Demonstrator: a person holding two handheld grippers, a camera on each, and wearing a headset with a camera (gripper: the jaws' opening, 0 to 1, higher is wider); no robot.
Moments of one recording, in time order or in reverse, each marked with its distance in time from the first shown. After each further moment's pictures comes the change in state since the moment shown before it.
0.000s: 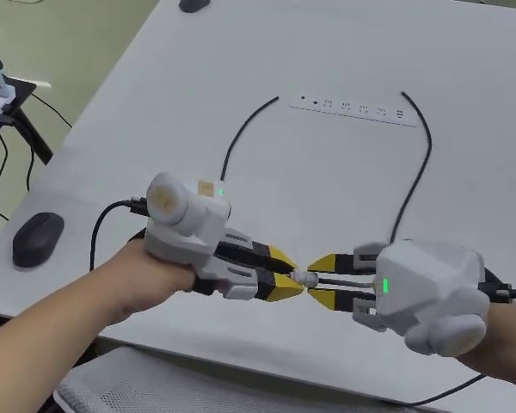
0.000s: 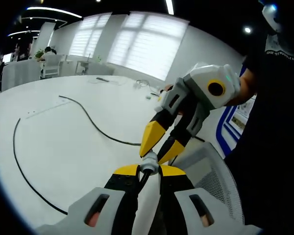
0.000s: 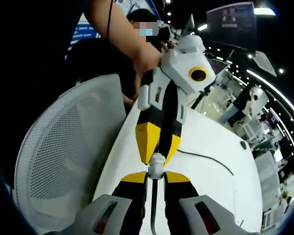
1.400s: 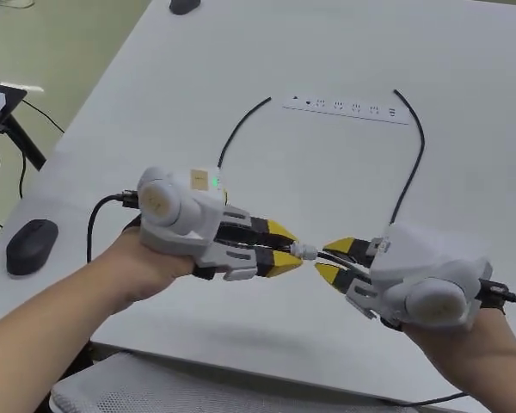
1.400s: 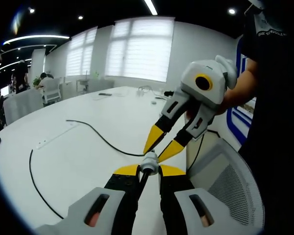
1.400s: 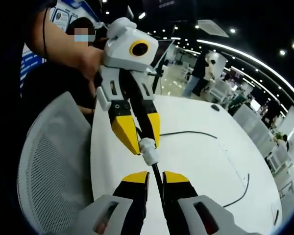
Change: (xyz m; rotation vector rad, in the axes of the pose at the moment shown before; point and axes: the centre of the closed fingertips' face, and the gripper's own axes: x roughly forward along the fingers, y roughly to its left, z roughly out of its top) left arm -0.004 0.025 0.026 0.199 -0.040 0.080; right arm -0.010 -0.035 -0.022 0.393 0.069 -0.278
